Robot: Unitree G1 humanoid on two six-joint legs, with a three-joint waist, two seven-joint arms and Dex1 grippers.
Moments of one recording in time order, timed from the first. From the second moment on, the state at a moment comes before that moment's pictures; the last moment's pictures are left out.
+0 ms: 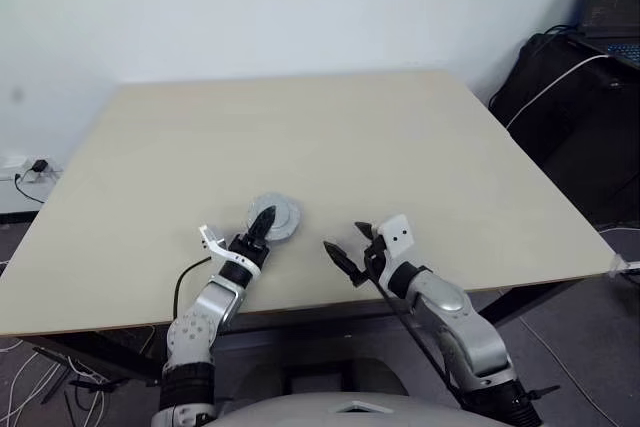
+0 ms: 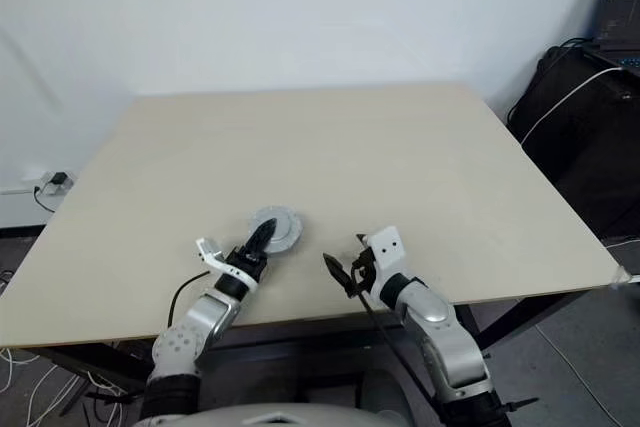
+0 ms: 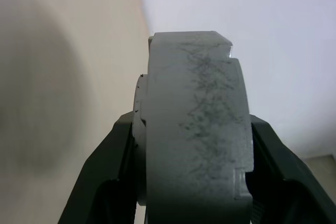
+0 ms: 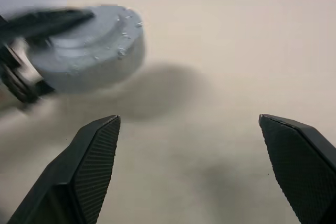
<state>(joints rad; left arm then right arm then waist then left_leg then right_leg) -0.03 -0.07 0.24 0.19 -1.18 0.54 -0.32 0.10 -0.26 0.24 -0.19 0.16 0.23 0.37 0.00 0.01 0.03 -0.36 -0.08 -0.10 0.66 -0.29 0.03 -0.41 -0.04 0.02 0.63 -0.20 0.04</state>
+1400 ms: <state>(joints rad) -0.68 -0.06 0.56 0.99 -0.77 0.26 -0.09 0.14 -0.18 0.25 -0.02 -0.09 0.04 0.24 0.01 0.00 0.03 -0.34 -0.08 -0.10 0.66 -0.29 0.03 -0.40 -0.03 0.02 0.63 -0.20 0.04</state>
